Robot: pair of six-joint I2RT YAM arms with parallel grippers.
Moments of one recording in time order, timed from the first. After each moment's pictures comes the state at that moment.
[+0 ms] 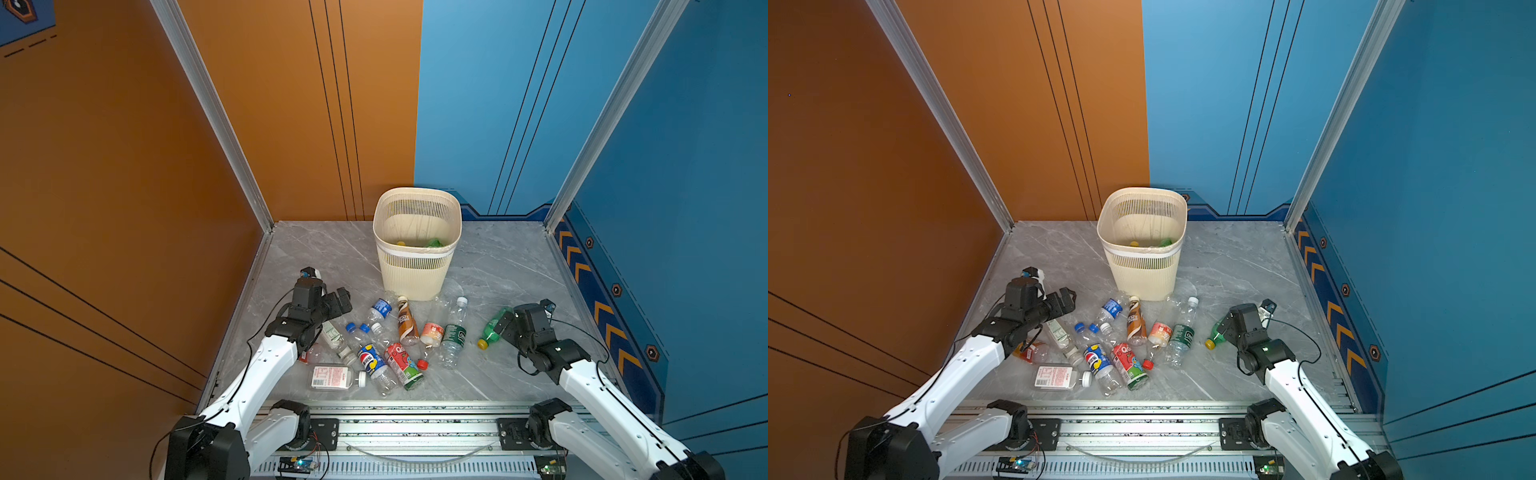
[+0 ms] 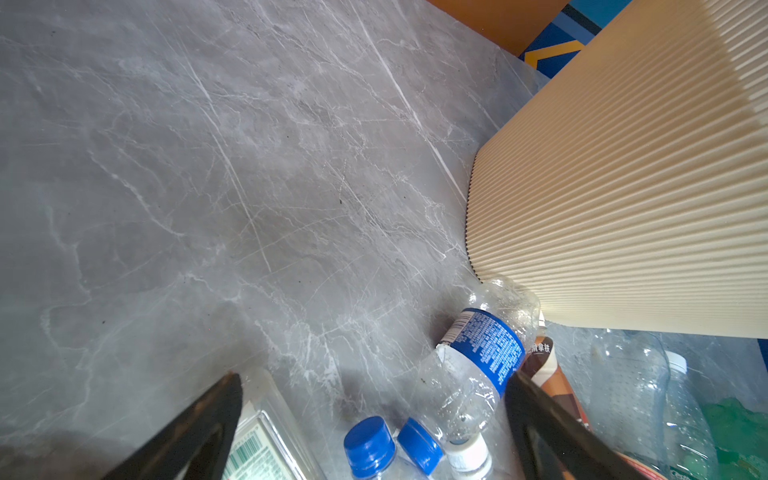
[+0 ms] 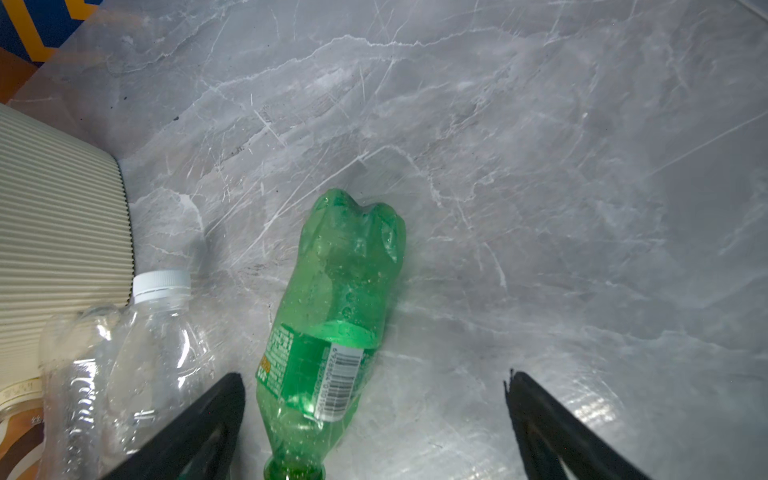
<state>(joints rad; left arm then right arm) -0.20 1.05 0.66 -0.32 0.00 -0.54 0.28 0.88 0.50 -0.55 0.29 0.85</state>
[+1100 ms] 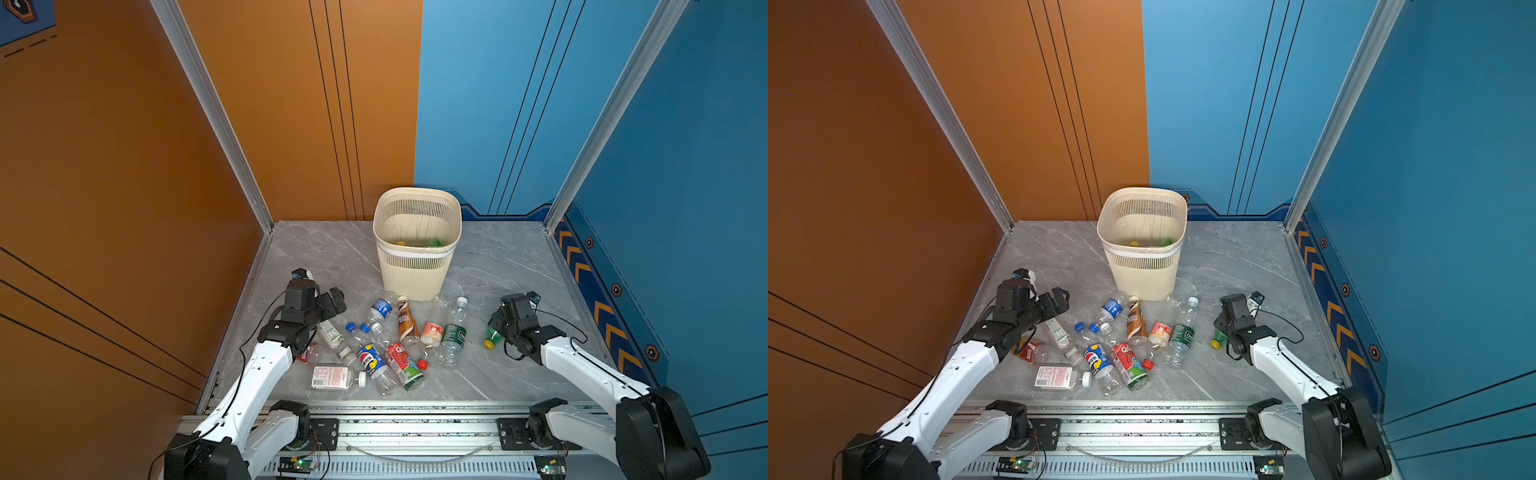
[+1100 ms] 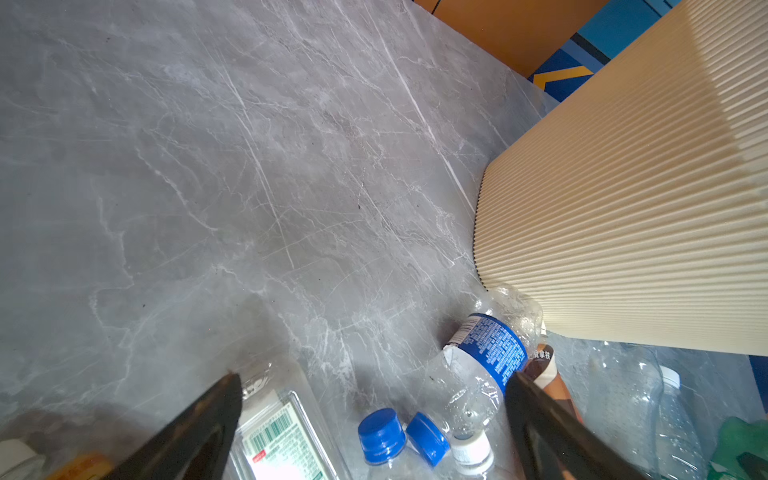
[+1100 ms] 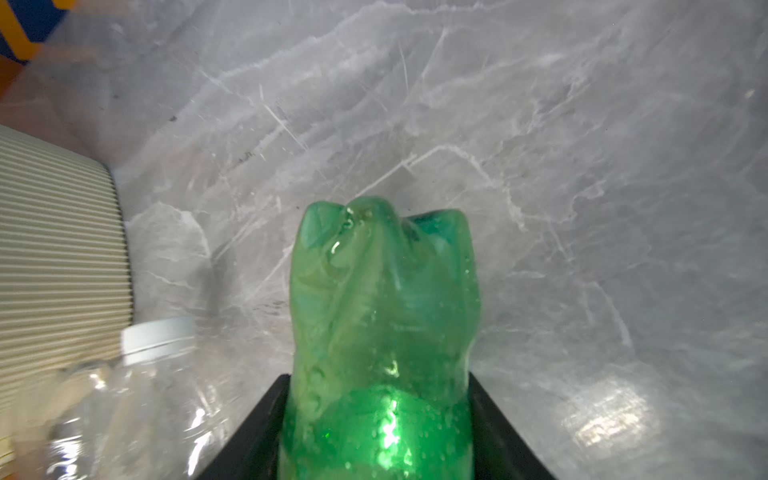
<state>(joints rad) -0.15 0.99 0.66 -0.37 0.00 -0.55 0.29 1.11 0.53 -0.32 0.26 0.87</state>
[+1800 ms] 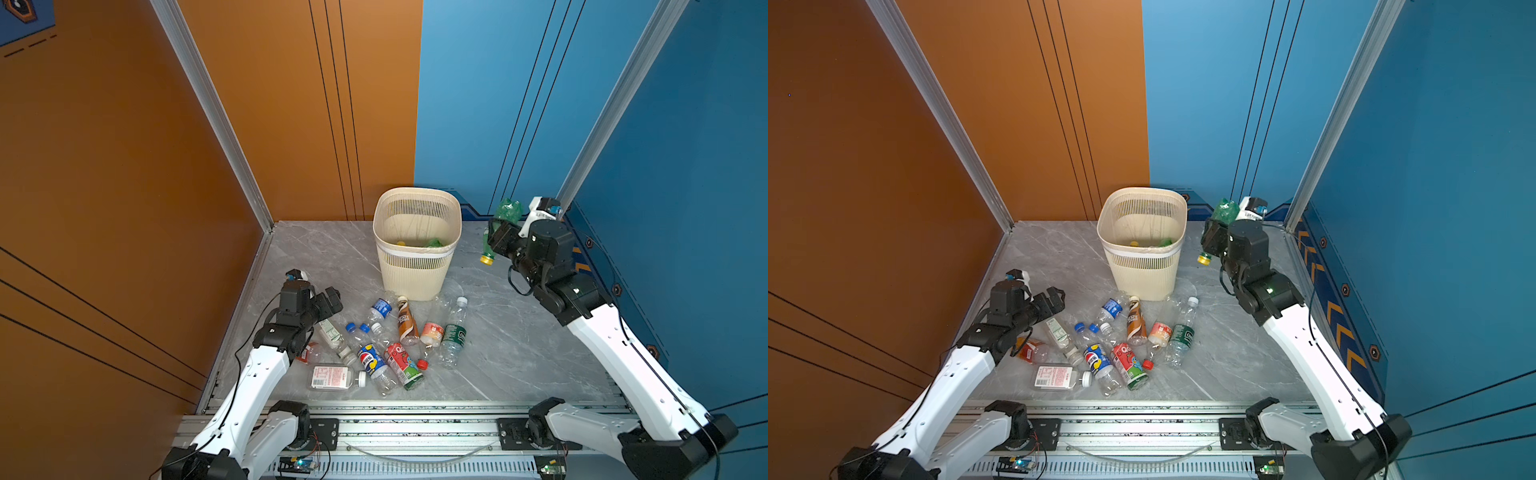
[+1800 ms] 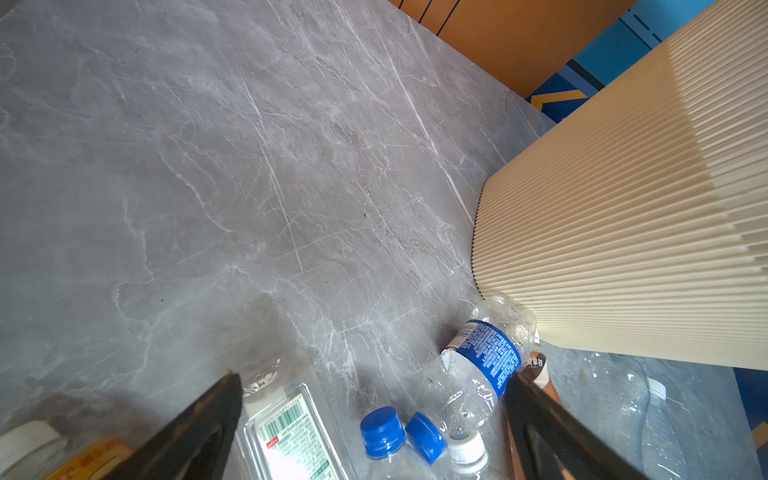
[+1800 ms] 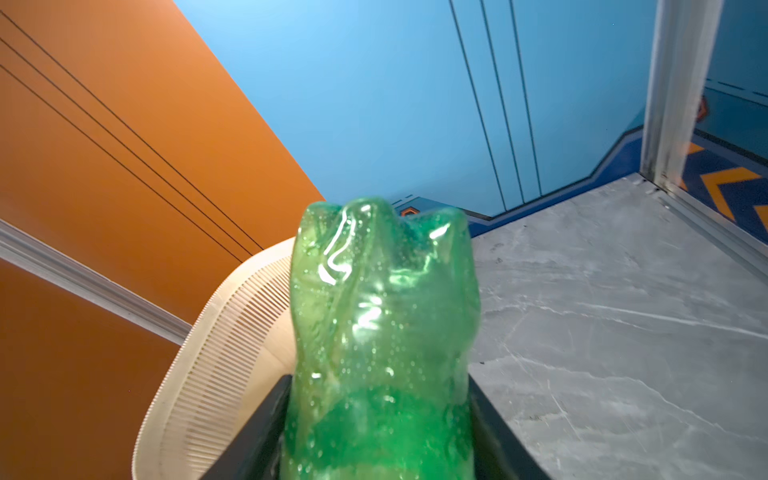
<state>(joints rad) -0.12 0.94 0.66 -0.40 0.00 -0.57 0.44 1.22 1.38 -0.39 0.30 0.58</state>
